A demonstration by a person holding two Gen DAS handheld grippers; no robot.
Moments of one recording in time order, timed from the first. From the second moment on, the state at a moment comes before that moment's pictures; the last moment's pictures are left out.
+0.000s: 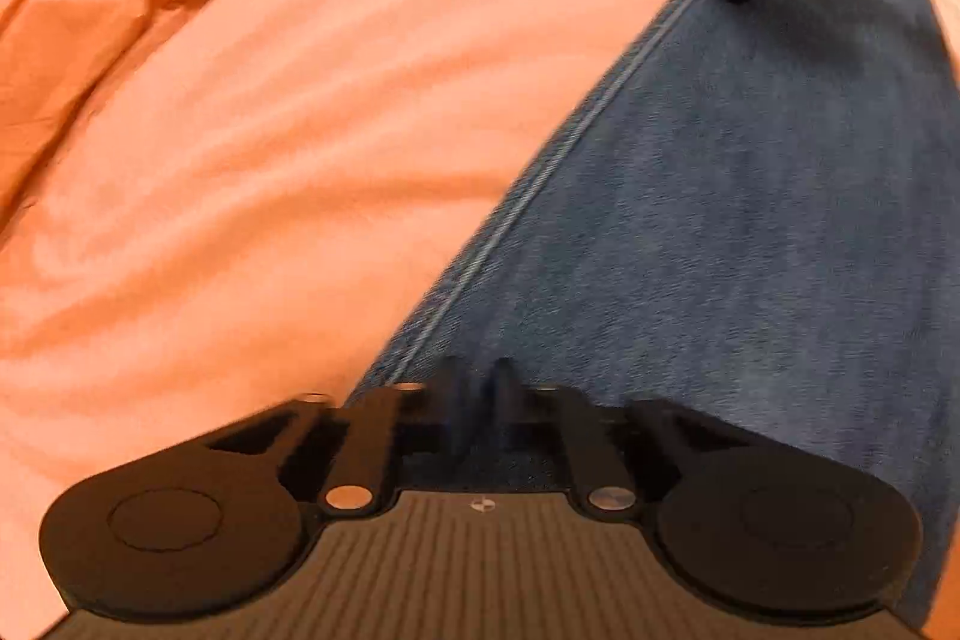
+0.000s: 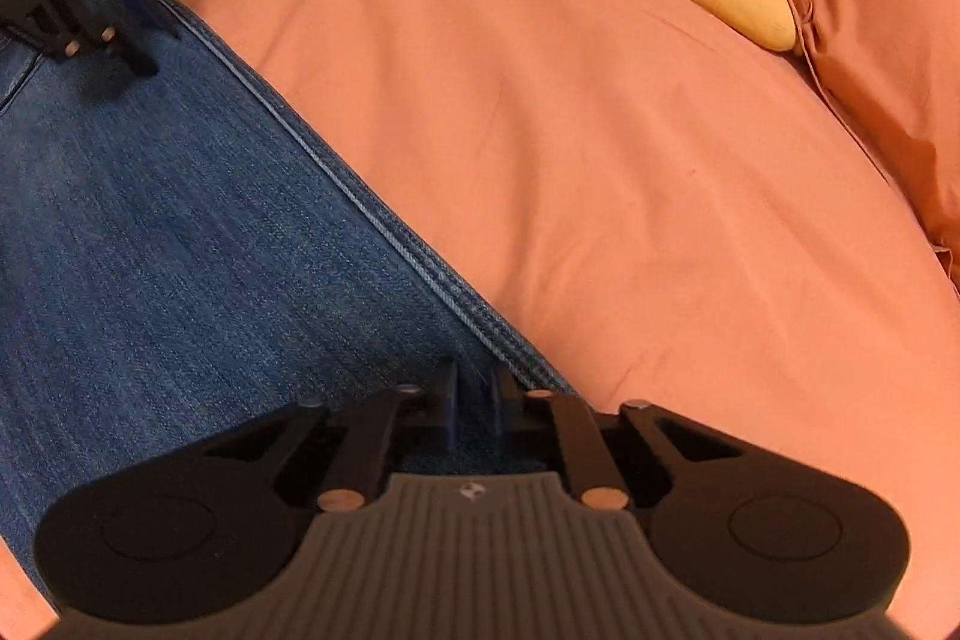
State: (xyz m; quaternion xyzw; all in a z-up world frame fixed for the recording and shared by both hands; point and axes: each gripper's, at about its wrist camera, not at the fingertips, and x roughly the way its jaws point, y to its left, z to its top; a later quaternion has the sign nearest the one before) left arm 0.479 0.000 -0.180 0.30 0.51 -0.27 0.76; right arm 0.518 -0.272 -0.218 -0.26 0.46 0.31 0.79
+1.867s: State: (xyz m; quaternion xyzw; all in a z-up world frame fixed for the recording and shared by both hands) left arm 0.454 -0.033 -0.185 0.24 0.54 -0.14 0.79; right arm 0.537 -0.576 -0.235 0.00 0.46 -0.10 0.88
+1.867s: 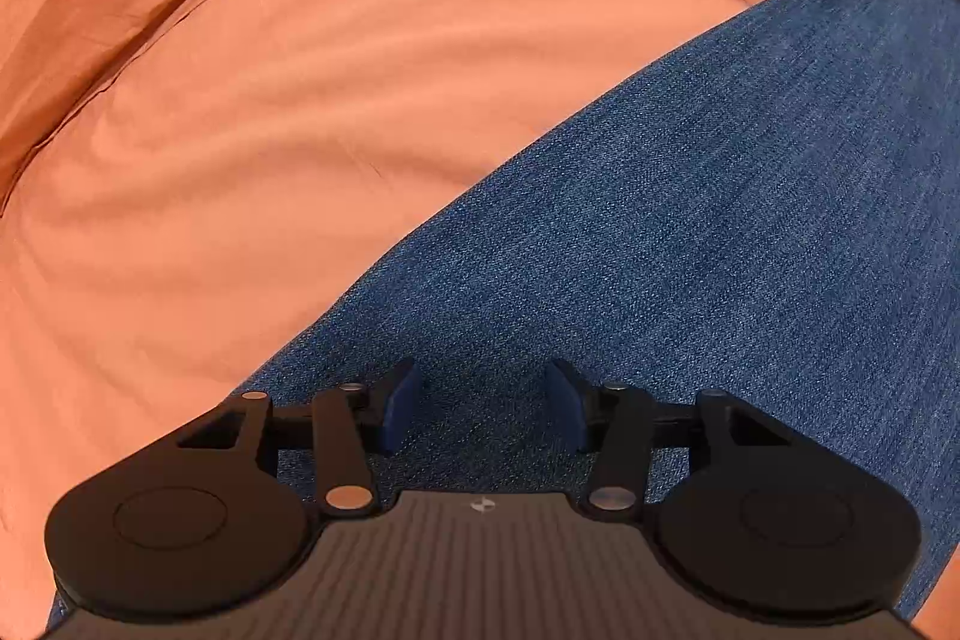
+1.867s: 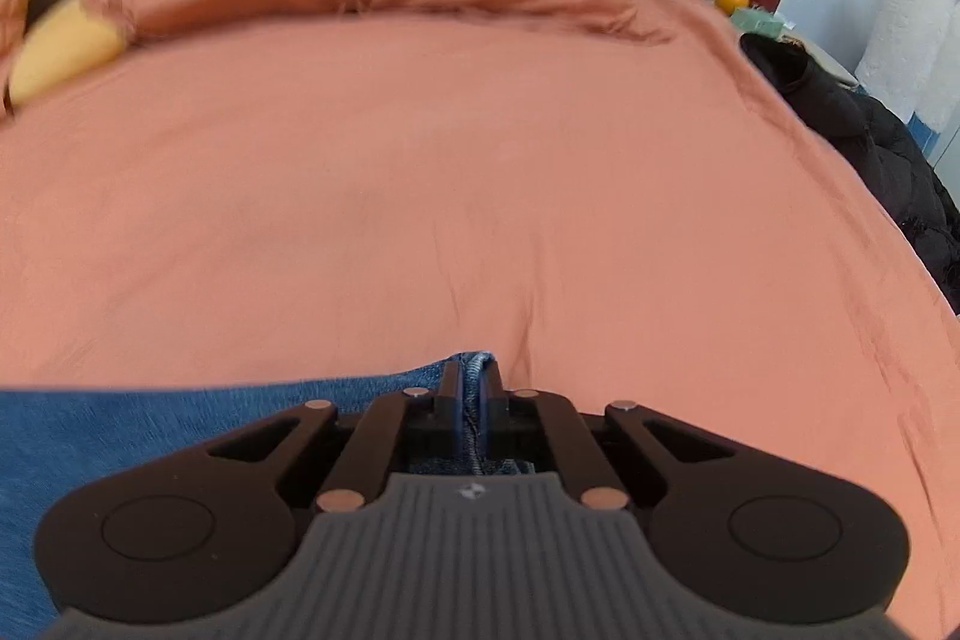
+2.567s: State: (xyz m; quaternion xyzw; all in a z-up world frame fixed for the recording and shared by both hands) left arm 0.414 -0.151 -0.161 0.23 0.48 -0.24 0.81; right arm 0.352 -0.663 -0.228 0.36 0.45 -0.12 0.81
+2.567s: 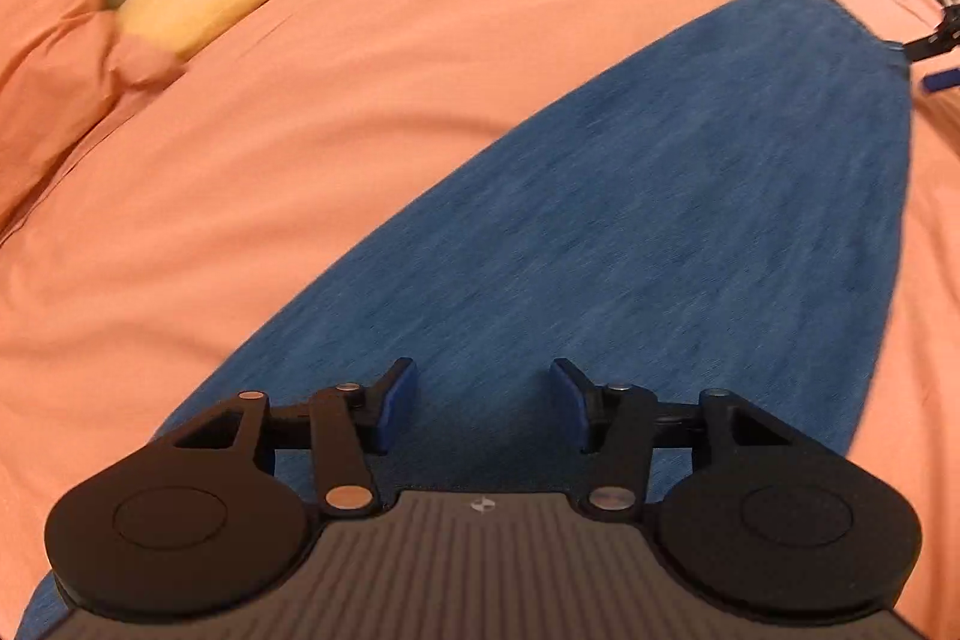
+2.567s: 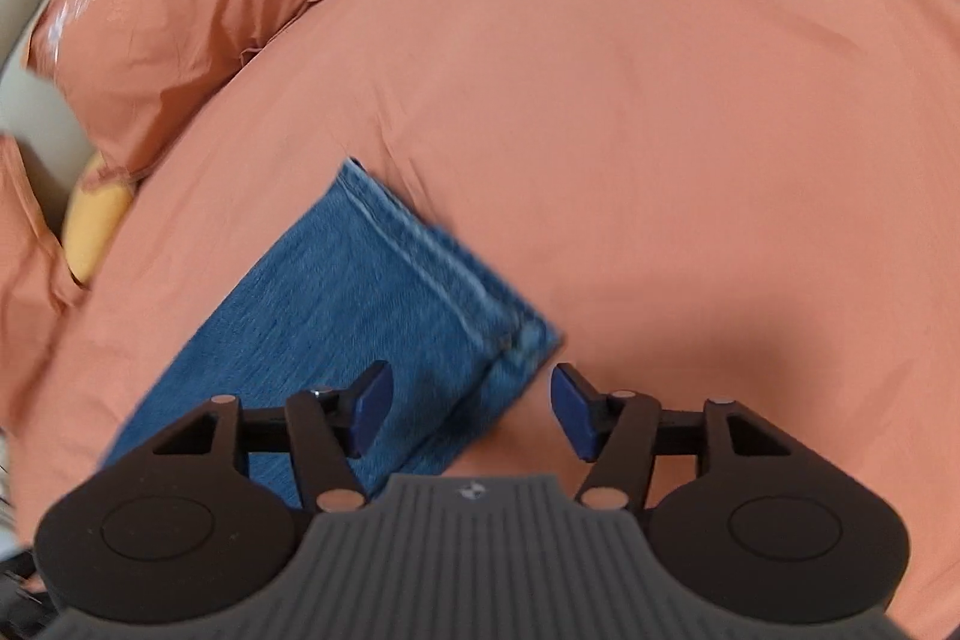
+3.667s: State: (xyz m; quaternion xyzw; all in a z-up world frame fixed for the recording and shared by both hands) left arm 0.425 -0.279 -0.199 0.30 0.45 -0.31 0.78; right arm 0.351 -0.652 -0.213 0.28 0.38 -0.08 0.88
